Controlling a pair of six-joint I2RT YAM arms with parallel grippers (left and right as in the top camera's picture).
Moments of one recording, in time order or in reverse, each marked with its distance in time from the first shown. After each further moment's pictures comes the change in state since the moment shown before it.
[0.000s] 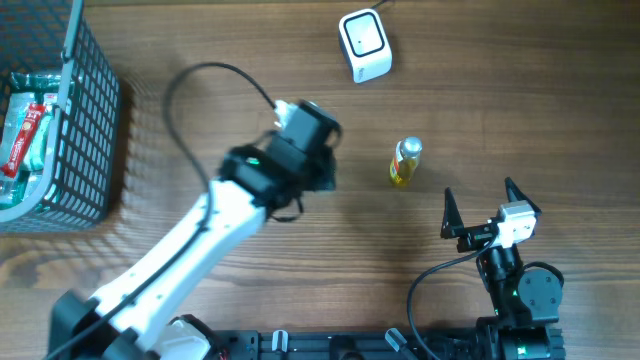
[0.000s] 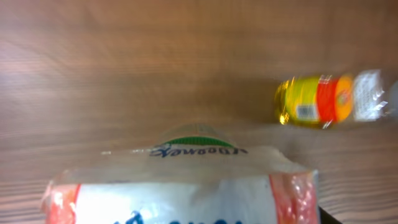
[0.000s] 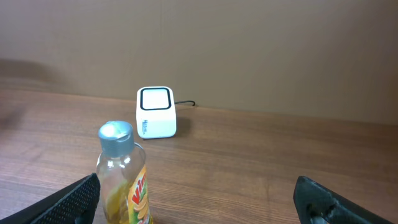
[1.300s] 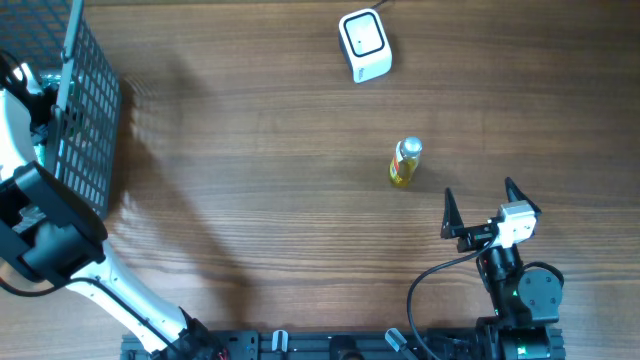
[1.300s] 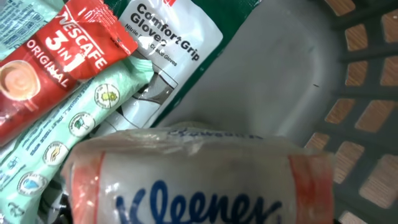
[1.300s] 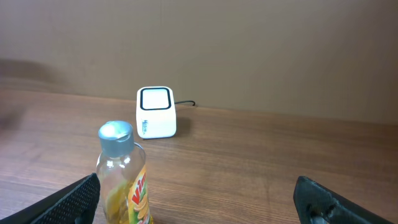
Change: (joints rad) left arm 1.255 0.682 0.634 -0.061 0.221 0.531; right arm 0.000 0.000 0.000 0.000 0.000 0.000
